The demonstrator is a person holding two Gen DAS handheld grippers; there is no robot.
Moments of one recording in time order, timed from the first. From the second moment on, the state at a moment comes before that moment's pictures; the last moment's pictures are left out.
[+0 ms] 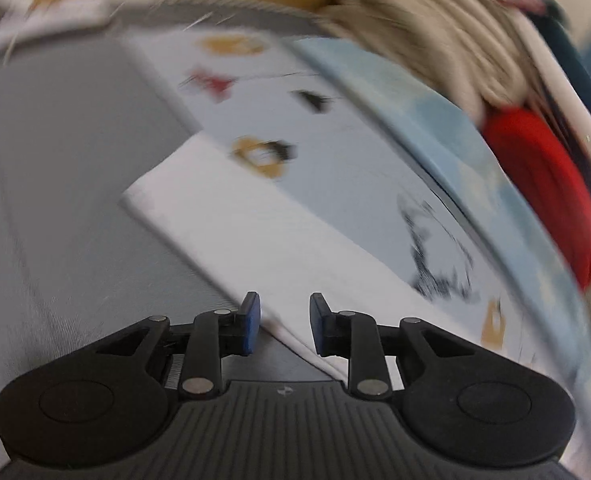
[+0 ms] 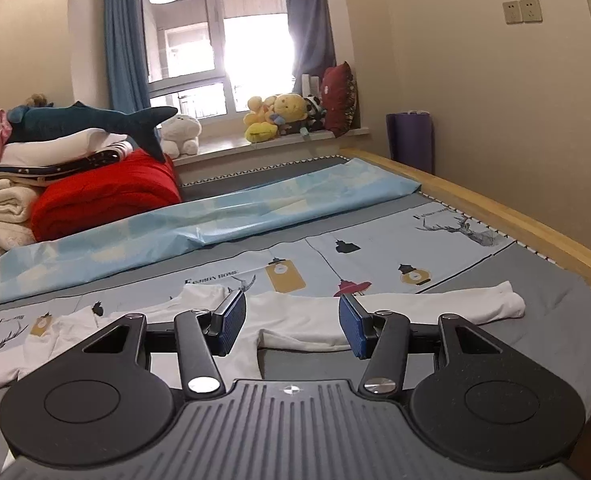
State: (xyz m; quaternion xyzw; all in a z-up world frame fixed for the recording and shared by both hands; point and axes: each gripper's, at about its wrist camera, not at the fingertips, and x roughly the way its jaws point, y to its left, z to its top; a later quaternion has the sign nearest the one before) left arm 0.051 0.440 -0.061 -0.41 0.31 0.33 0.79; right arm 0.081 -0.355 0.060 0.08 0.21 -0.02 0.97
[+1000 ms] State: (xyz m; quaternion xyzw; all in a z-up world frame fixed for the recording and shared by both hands) left arm 0.149 0.366 -0.005 -0.32 0.27 0.31 0.85; right arm 0.234 -0.153 0.011 -0.05 0.40 0.10 0.91
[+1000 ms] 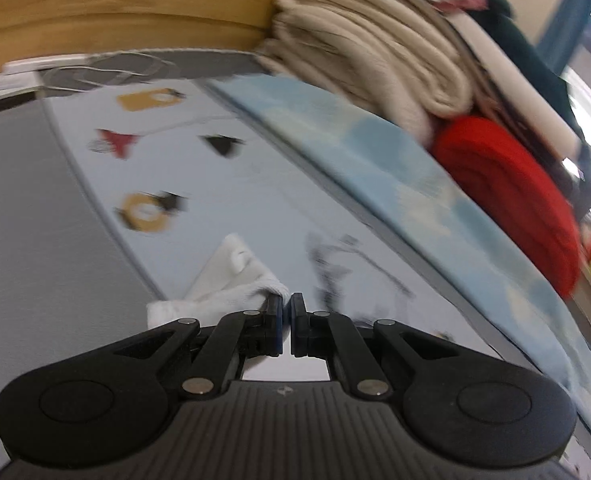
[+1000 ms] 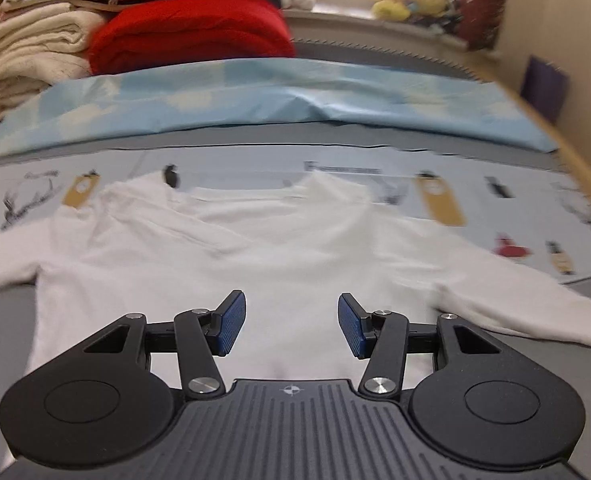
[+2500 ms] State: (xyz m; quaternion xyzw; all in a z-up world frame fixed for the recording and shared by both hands) left arm 0.279 0.225 -0.019 -0.31 0.42 0.20 0.83; right arm 0.304 -0.165 -0.029 0.14 0.28 0.11 0.94
